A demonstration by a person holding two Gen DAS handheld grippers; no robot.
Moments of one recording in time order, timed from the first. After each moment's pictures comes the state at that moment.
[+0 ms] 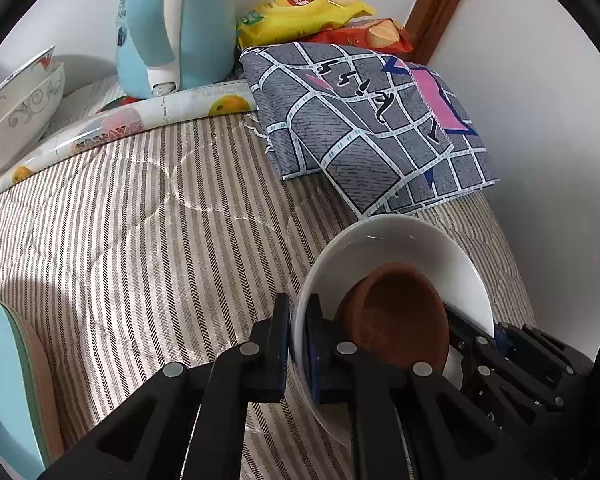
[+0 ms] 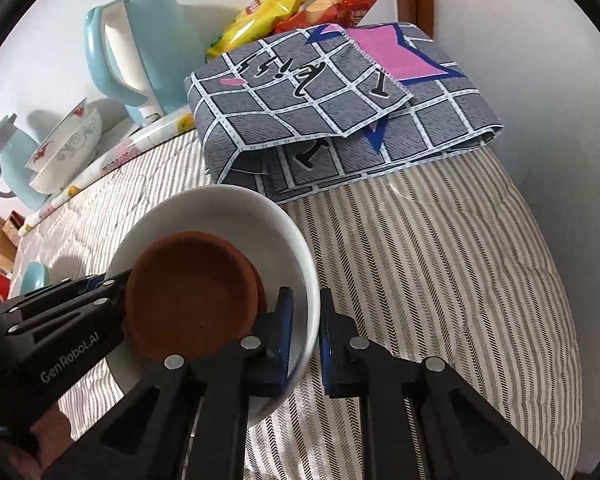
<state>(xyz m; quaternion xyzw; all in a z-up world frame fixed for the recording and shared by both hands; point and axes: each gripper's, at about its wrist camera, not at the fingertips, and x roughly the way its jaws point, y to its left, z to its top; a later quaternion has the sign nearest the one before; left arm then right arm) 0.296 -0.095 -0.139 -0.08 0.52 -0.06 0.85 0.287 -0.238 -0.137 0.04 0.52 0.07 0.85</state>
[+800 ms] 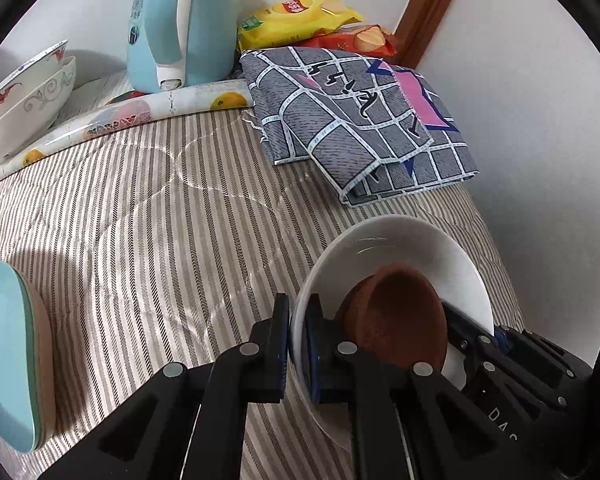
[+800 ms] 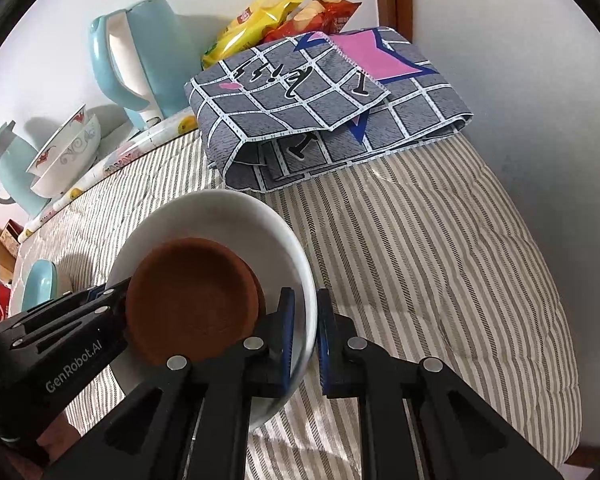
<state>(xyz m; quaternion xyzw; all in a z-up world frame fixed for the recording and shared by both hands) 0.263 -0.097 -0.126 -0.09 0.51 -0.07 0.85 0.255 -0.242 -0.122 0.05 0.52 0.05 0.85</state>
